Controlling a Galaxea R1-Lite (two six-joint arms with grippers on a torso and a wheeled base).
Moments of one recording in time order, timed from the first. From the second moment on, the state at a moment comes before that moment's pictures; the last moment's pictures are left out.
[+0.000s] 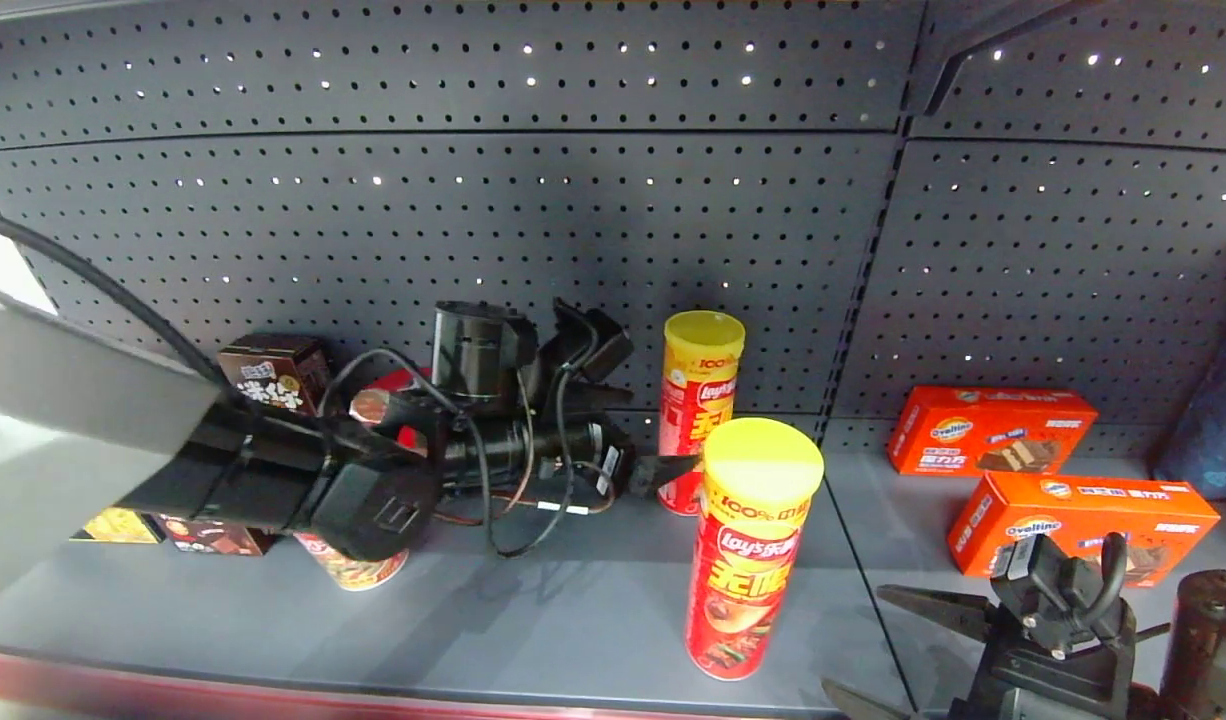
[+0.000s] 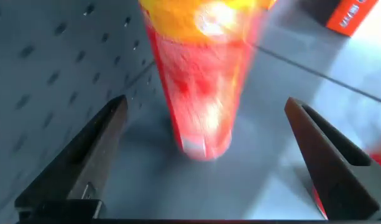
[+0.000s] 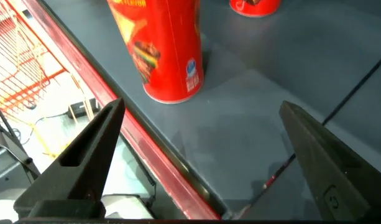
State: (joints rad) left arm -0.51 2.01 -1.09 -0.59 -0.39 0.19; right arm 0.58 1.57 -0.04 -1.24 0.23 -0.04
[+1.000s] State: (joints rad) left arm -0.45 1.45 -0.53 -0.63 -0.20 0.18; right arm 0.58 1.62 -0.32 -0.94 -0.02 -0.14
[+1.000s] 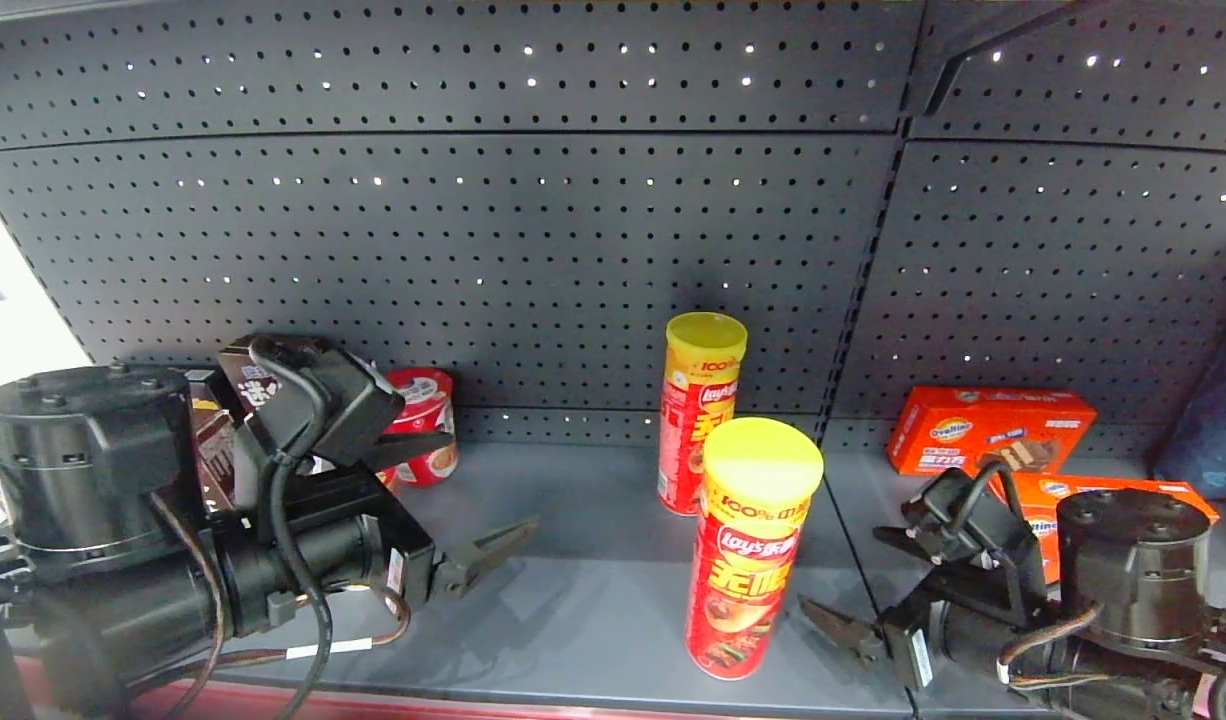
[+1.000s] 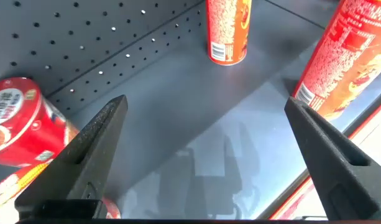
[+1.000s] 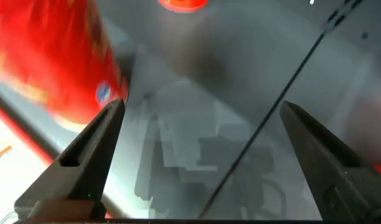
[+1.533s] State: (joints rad) left arm -0.45 1.44 -0.52 -0.63 -0.20 0.18; right arm 0.61 1.68 -0.35 -0.95 -0.01 -0.14
